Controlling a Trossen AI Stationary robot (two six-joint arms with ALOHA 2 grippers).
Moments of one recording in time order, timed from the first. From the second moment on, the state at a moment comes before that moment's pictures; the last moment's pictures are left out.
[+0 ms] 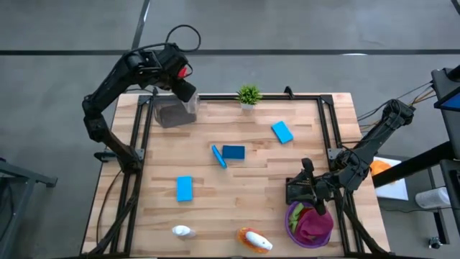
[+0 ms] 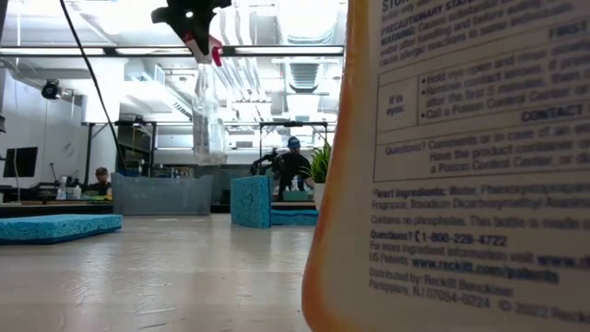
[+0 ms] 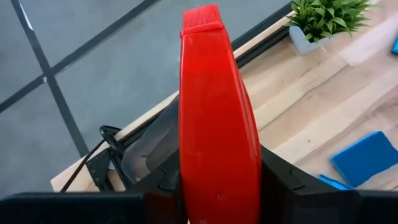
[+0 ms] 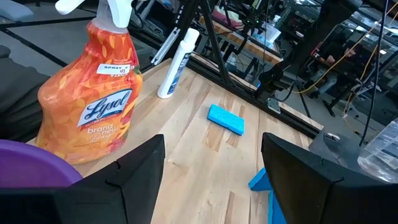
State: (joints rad) left arm 0.55 1.61 2.06 -1.57 -0.35 -0.32; right arm 0.80 0.83 0.47 0.09 0.56 -0.23
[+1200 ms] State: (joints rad) left arm 0.61 1.54 1.87 -1.54 -0.36 -0.32; right arm 0.80 0.83 0.47 0.09 0.56 -0.23
